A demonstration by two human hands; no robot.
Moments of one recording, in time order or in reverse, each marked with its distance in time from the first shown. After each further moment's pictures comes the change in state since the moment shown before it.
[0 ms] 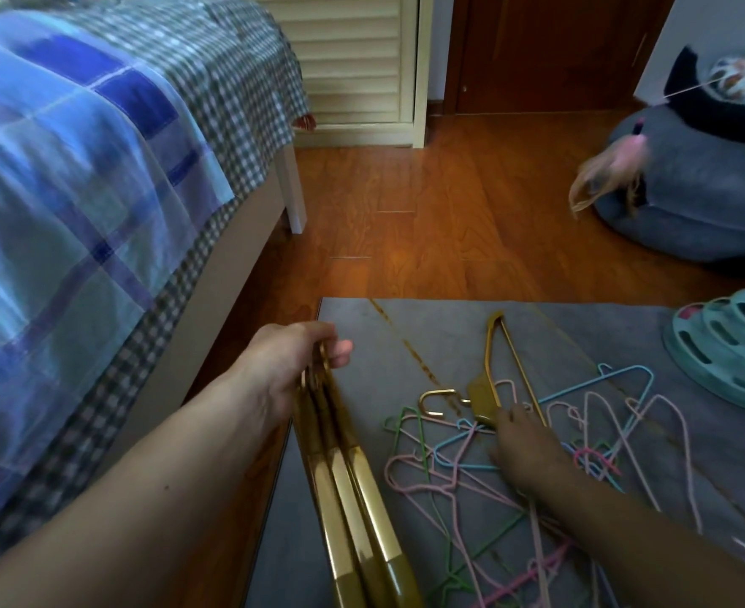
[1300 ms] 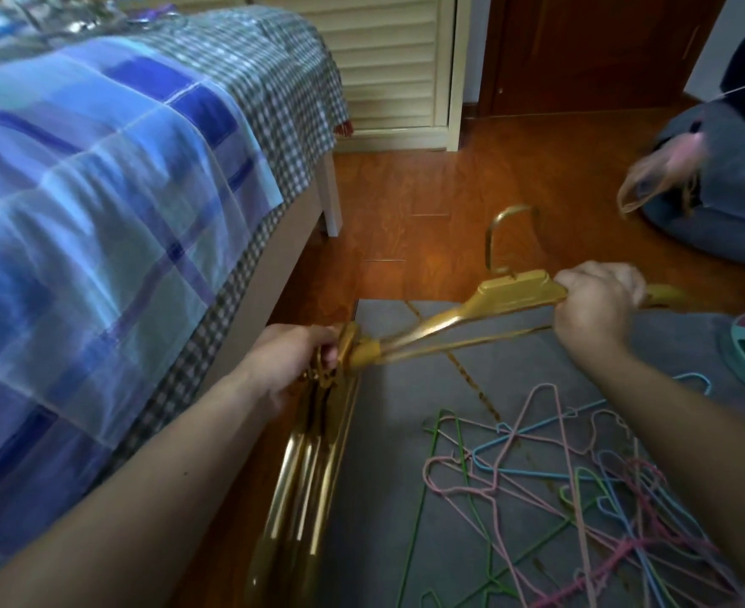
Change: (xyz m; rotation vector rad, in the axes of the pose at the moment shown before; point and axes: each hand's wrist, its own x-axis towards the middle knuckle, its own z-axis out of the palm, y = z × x) left_hand 0.008 -0.004 -0.056 0.221 0.045 0.156; right_hand 0.044 -0.005 -0.144 0.308 0.874 -0.035
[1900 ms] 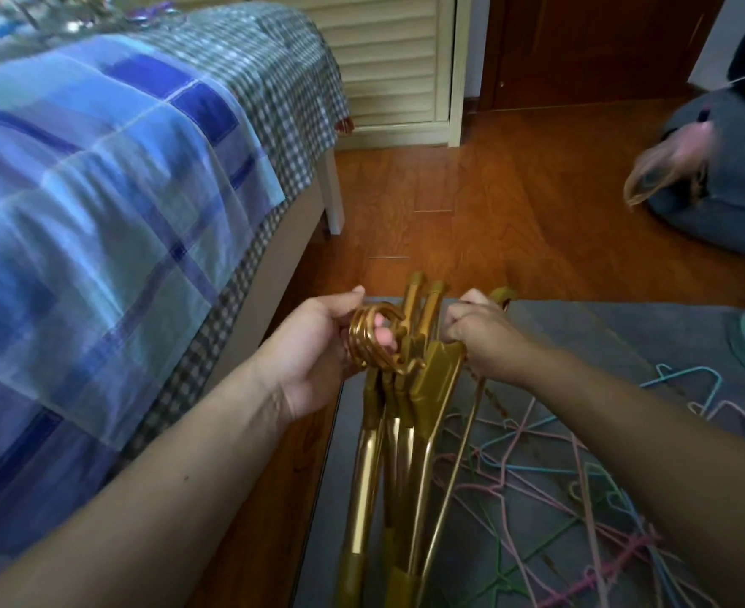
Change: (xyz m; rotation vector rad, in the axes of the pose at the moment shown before) left_hand -0.022 0.027 0.021 -0.333 -0.395 -0.015; right_hand -0.026 -0.085 0.020 0.110 -0.533 -0.630
